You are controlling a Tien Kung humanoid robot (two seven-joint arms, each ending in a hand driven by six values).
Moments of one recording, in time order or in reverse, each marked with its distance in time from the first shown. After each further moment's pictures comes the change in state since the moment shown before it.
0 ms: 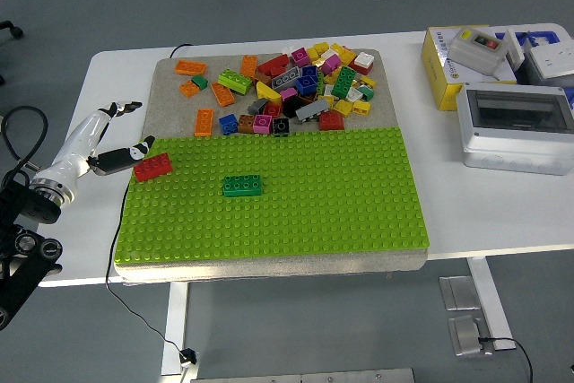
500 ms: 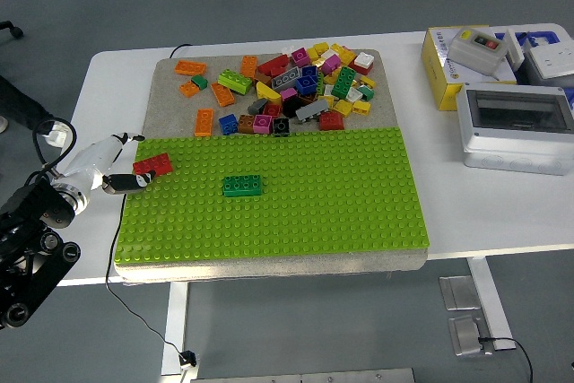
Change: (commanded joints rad) left arm -0.062 -0.014 0.101 0.098 0.115 -0.073 0.146; right arm 0.002 -0.003 -0.019 0.000 0.017 0.002 0.002
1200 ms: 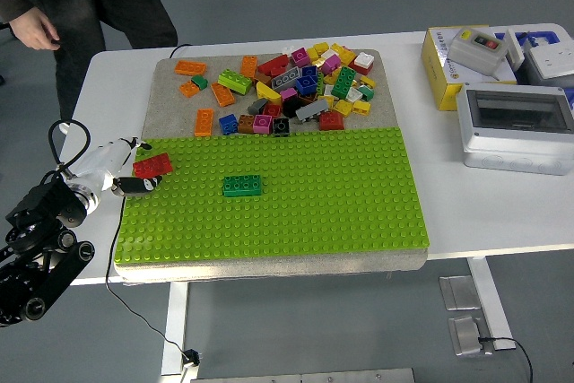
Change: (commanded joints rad) left arm -0.049 -0.043 0.052 0.093 0.048 0.012 0.011; right arm 0.004 -0.005 -0.008 0.000 0.014 0.000 0.003
